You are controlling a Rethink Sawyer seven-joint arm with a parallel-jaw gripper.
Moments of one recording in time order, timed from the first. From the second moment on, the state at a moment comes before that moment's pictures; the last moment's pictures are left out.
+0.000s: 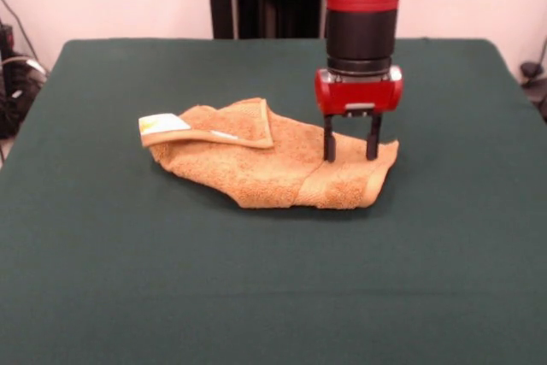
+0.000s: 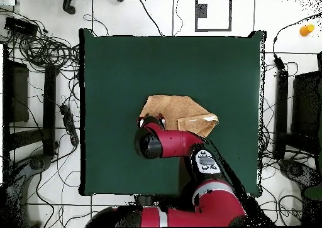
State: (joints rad) arm -0.16 -0.45 0.06 1.78 -0.20 -0.05 1.74
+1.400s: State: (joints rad) arm -0.17 -0.39 0.04 1.75 -0.31 -0.20 1.74
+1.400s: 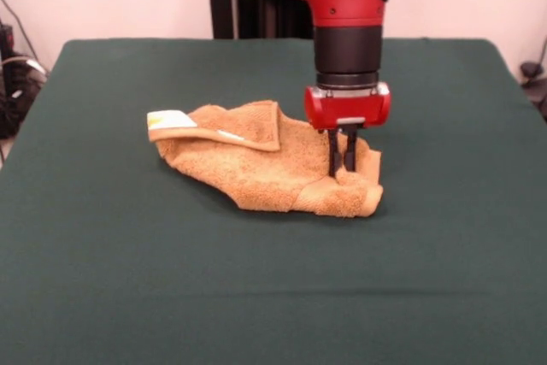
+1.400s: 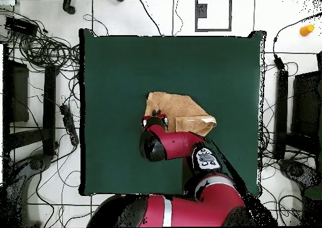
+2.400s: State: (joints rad) arm -0.01 -0.53 -0.06 1.93 -0.15 -0.22 1.74
